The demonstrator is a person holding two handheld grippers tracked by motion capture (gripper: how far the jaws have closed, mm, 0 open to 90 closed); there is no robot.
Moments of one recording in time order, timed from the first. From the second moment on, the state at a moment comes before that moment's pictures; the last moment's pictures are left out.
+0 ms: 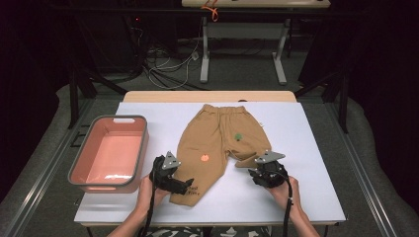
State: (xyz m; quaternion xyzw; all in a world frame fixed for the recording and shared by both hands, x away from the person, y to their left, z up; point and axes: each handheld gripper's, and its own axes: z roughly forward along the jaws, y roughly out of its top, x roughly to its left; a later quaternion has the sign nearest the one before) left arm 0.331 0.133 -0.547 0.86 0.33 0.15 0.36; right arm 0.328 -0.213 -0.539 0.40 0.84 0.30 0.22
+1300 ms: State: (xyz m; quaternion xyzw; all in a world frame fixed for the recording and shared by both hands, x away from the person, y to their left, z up) left arm 0.332 0.133 -0.548 0.86 0.33 0.15 0.36; right arm 0.357 -0.219 -0.543 0.41 0.83 0.30 0.24
